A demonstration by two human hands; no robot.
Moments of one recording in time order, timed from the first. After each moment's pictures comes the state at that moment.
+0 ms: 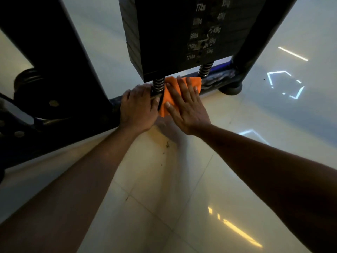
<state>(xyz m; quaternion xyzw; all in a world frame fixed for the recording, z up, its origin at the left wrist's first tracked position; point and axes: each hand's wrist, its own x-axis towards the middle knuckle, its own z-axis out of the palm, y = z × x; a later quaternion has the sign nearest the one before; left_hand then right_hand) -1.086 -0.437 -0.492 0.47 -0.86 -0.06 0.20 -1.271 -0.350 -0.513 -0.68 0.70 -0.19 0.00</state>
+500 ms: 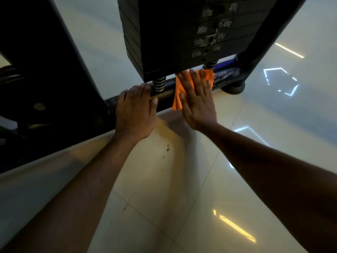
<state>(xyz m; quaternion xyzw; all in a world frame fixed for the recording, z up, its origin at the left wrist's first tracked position) -1.080 -0.431 -0.499 0.45 -0.86 -0.02 0.23 -1.302 -0.367 -0.523 -0.64 0.73 -0.23 -0.07</state>
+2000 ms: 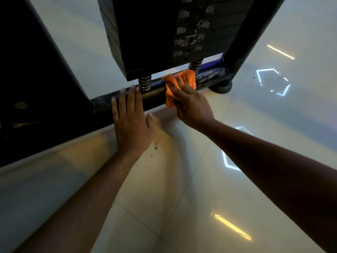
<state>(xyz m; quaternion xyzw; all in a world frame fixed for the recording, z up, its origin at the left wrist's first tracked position) -1.097 -0.378 -0.506 0.49 -0.83 0.00 0.25 -1.316 -0.340 -0.492 -0.70 0.69 -0.20 -0.03</state>
